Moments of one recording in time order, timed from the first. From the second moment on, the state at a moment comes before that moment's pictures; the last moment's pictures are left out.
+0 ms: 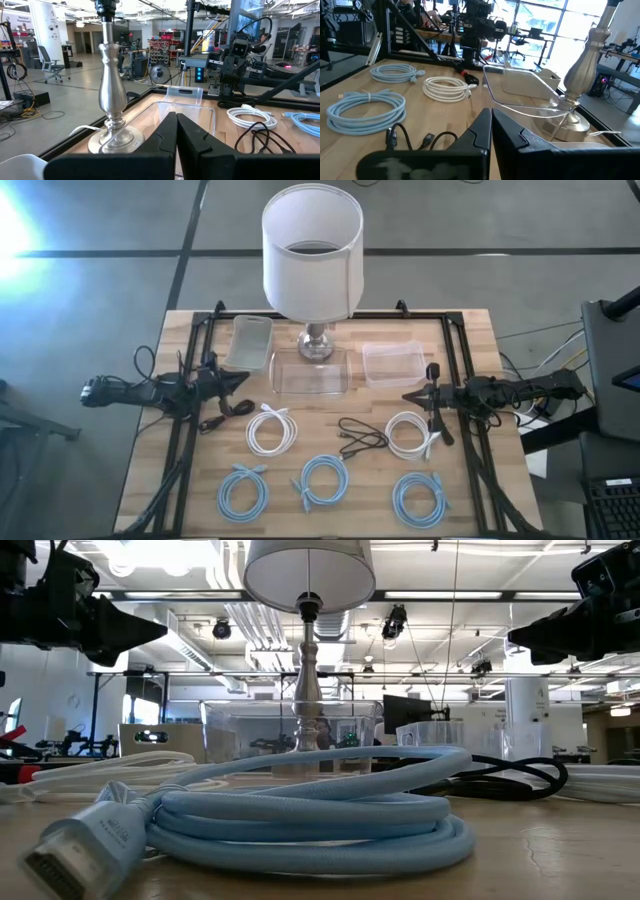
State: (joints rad) left arm -0.11 0.02 0.01 0.05 -0.47 0.03; right arm 0.18 0.11 0.01 0.04 0.22 -0.11
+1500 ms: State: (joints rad) left arm -0.11 0.02 0.01 0.05 -0.42 -0.03; right arm 0.18 0.11 0.01 0.04 0.22 -0.11
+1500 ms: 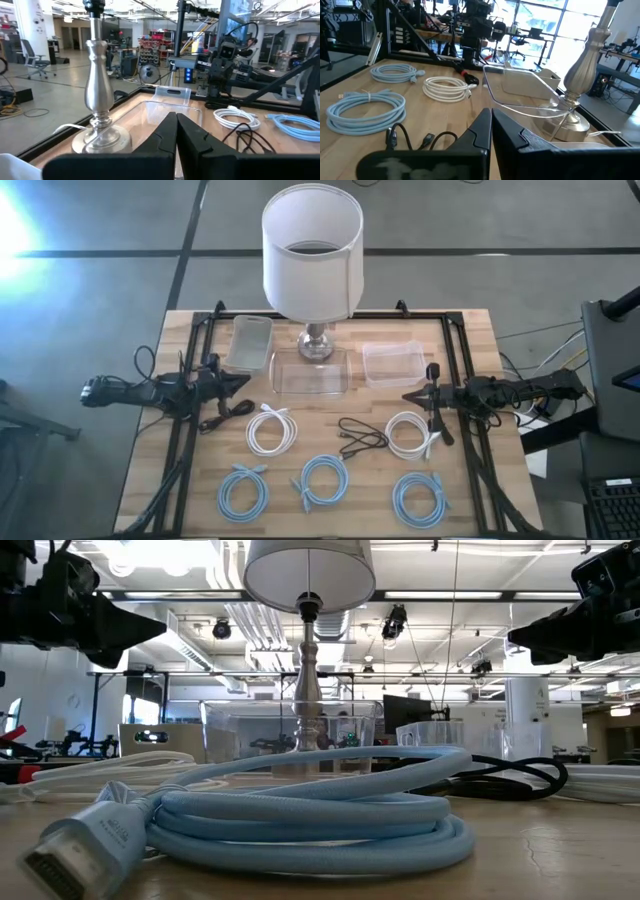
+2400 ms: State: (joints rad) left arm -0.11 0.14 0.10 -0.03 -0.39 -0.11; right arm 0.18 0.11 0.01 0.04 0.21 -0.15
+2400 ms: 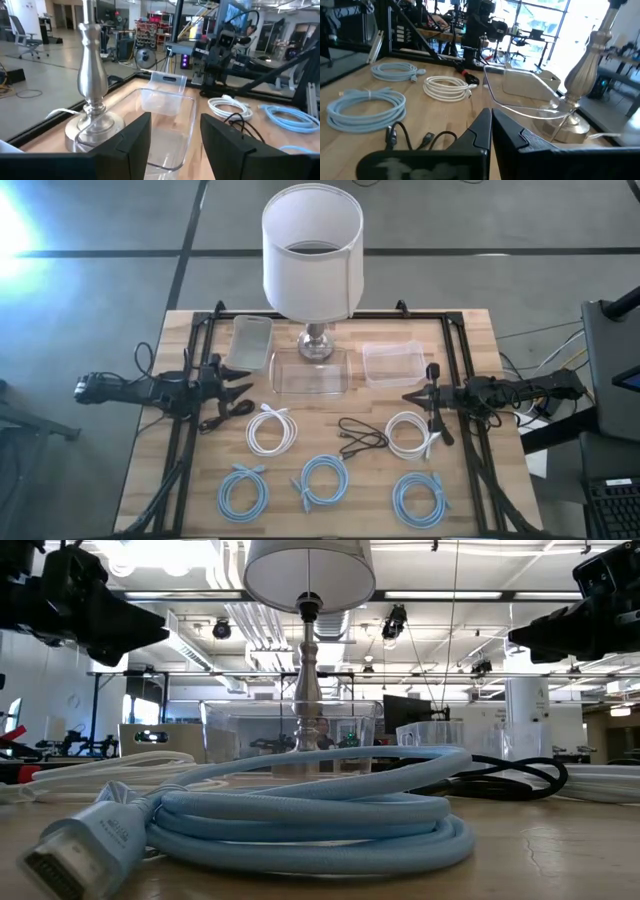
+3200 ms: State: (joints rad) left arm -0.12 0.50 0.26 -0.57 -0.19 -0.63; right arm 0.18 0.11 0.01 0.10 0.24 0.15
